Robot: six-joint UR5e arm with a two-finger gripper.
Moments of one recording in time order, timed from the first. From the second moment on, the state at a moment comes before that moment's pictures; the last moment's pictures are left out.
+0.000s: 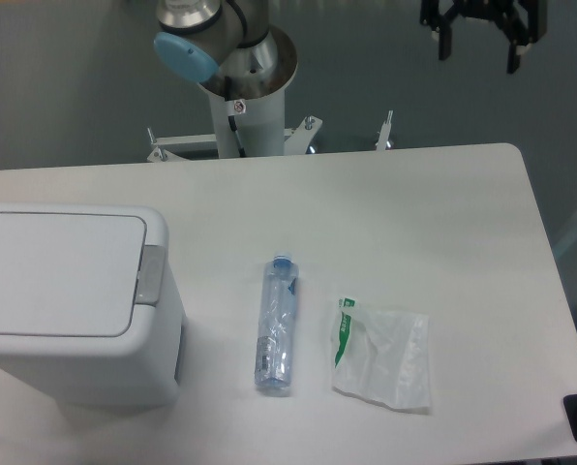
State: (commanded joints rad) arm 3.03 -1.42 -1.63 -1.35 1.36 1.67
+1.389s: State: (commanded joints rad) arm 2.64 -1.54 -1.52 -1.25 1.18 0.60
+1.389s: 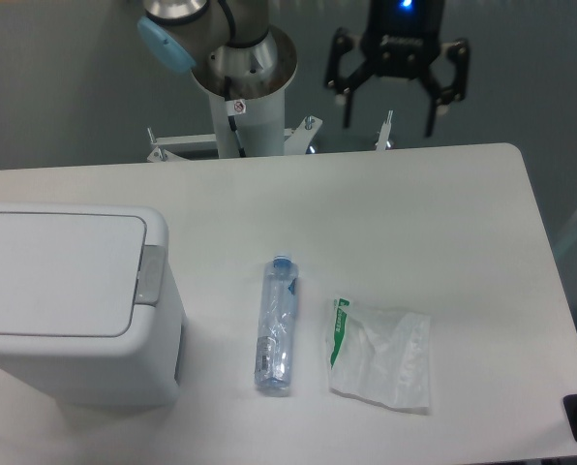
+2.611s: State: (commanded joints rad) arm 2.36 -1.73 -1.52 -1.02 1.18 0.21
